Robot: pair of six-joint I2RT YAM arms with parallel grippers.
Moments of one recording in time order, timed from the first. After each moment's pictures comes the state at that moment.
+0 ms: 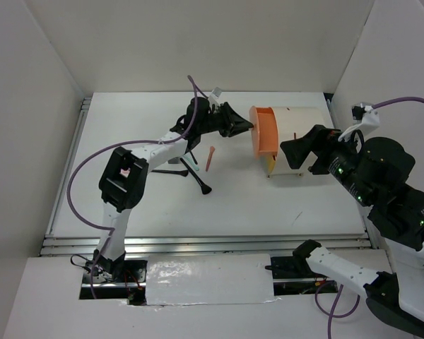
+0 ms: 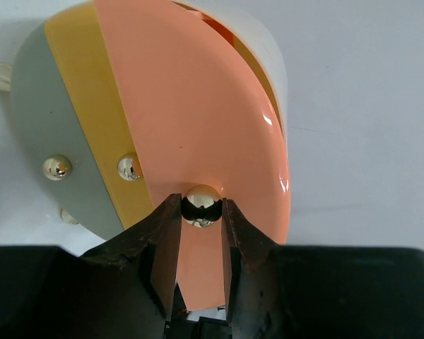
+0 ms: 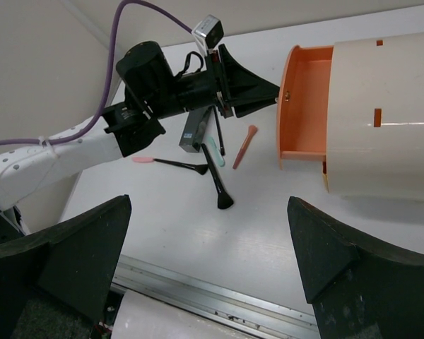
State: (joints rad) left arm -0.56 2.12 1.66 0.30 0.54 -1.21; right arm 0.58 0.88 1.68 -1.03 0.22 0.48
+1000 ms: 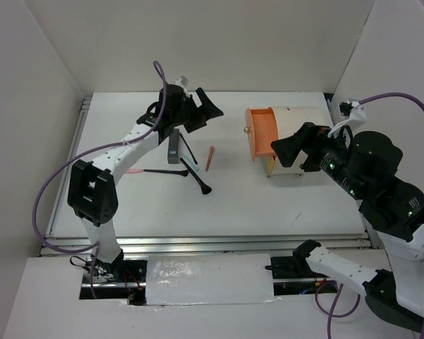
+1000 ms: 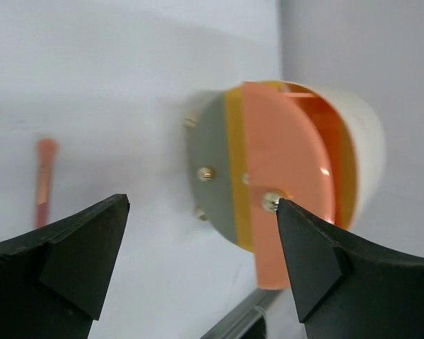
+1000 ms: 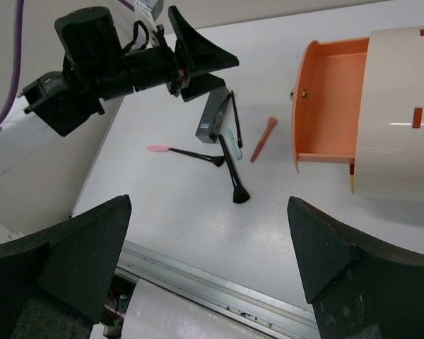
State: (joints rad) left arm -0.44 1.83 1.59 -0.16 0.28 -0.92; right arm 0.58 0.90 1.65 -0.98 0.15 0.50
